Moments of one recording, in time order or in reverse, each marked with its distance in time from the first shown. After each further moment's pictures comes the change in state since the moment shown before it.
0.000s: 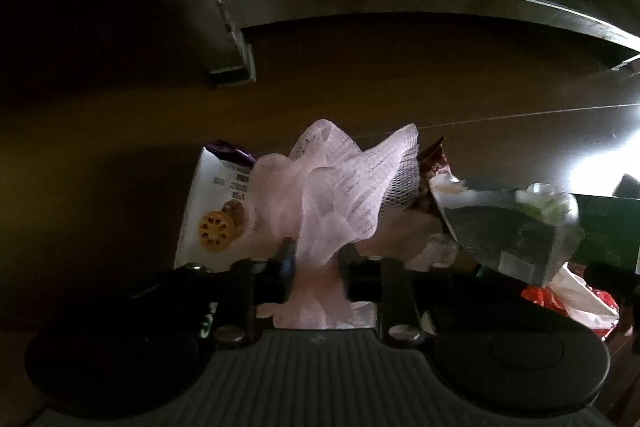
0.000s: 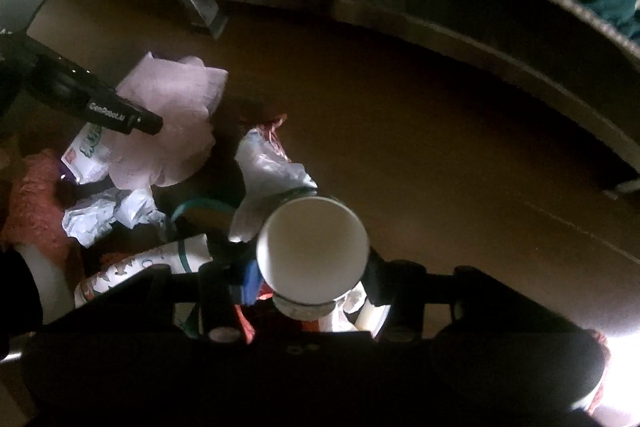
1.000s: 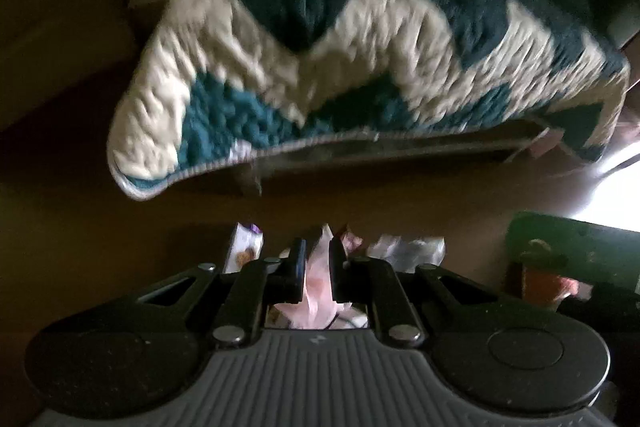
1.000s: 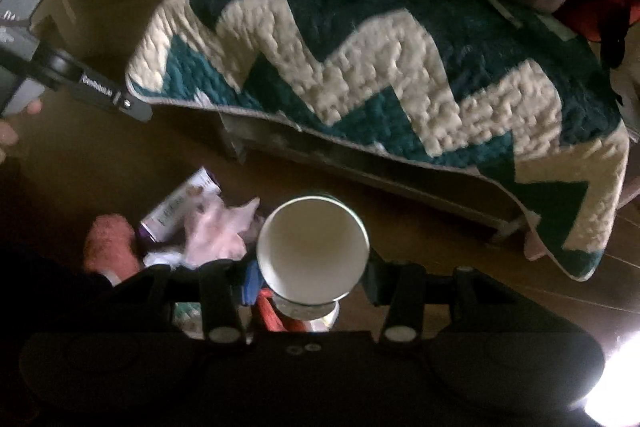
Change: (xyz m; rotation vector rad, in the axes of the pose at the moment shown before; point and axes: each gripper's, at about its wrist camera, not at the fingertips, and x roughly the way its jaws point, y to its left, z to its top) left arm -0.250 -0.028 -0.027 -0.018 -0.271 -0.028; right arm -0.249 0.012 -0.058 -0.002 -0.314 -0.092
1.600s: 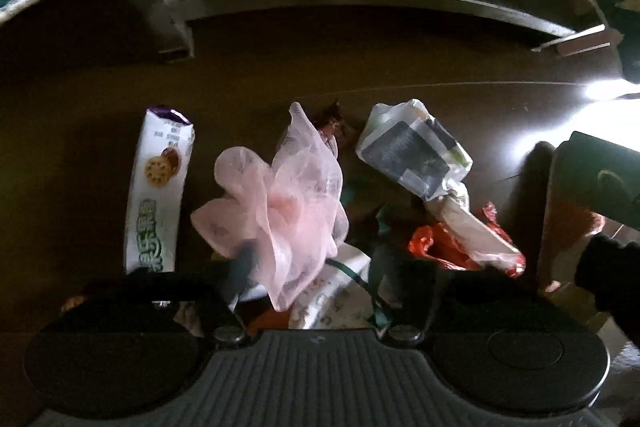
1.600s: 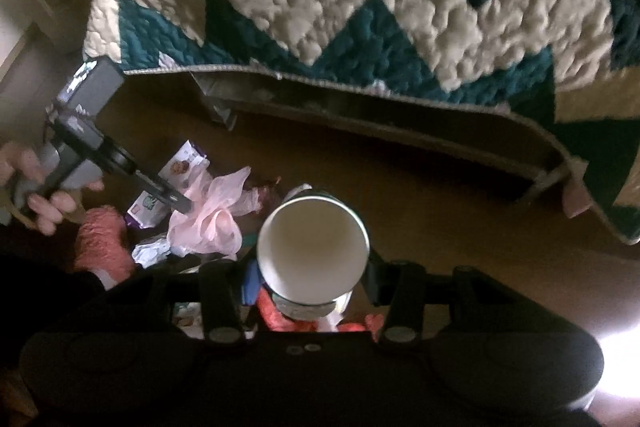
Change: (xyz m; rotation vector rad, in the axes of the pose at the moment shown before) left arm 0.188 0.020 -0.039 0.020 0.361 -0.154; right arm 0.082 -0.036 -0.008 0.117 0.119 0.096
